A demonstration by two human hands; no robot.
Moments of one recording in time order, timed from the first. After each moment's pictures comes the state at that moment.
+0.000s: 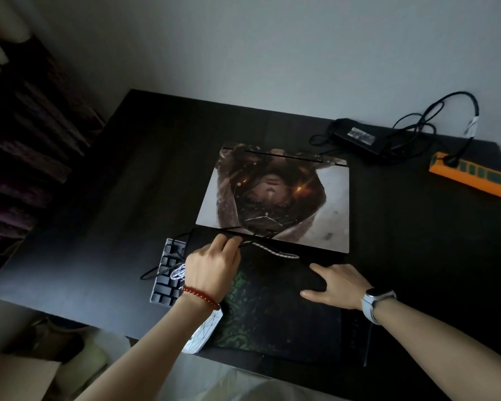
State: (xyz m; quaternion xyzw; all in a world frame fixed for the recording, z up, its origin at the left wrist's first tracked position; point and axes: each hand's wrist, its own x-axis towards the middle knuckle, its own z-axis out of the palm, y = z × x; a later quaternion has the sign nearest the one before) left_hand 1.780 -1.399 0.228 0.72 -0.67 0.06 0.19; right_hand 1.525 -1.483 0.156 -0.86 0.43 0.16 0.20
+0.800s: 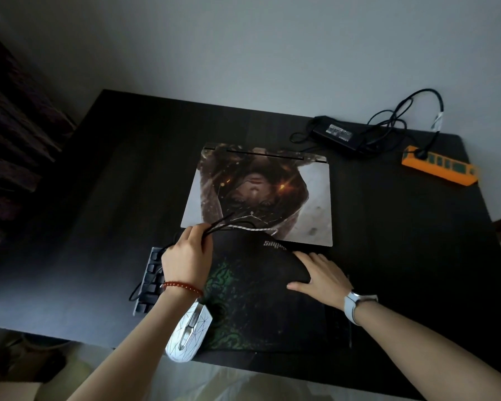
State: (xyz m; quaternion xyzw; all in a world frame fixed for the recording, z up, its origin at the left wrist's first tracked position) left_hand 1.796 -1.412 0.222 0.80 -0.54 -0.05 0.25; right_hand 1.537 -1.470 0.155 -0.81 0.52 0.12 0.25
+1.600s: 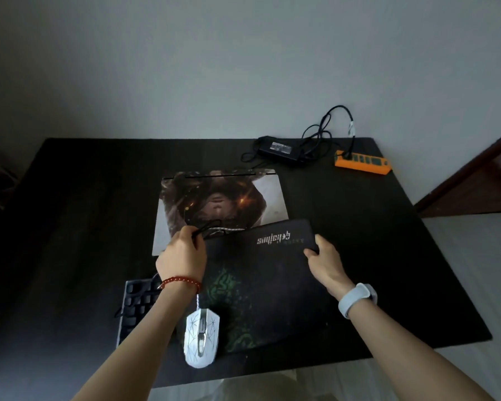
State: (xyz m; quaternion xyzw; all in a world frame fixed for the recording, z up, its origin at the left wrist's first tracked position) left_hand 1.779 -1.433 0.243 0.79 -0.55 -0.12 0.26; right_hand 1.525 -1.442 0.235 -0.51 0.76 -0.19 0.36
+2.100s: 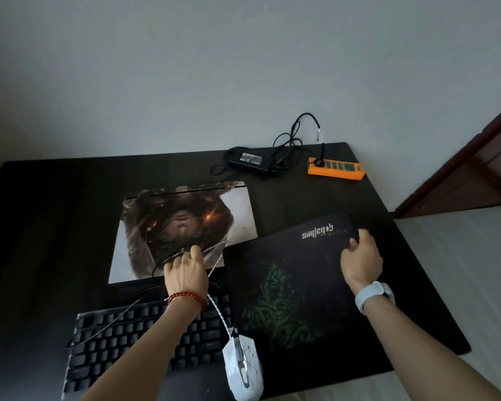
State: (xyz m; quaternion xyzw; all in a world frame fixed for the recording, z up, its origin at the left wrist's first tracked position) left_hand 1.696 -1.468 0.205 0.77 -0.64 -0.08 0.01; right_hand 1.396 -1.472 0.234 -0.44 0.85 -0.29 0.07
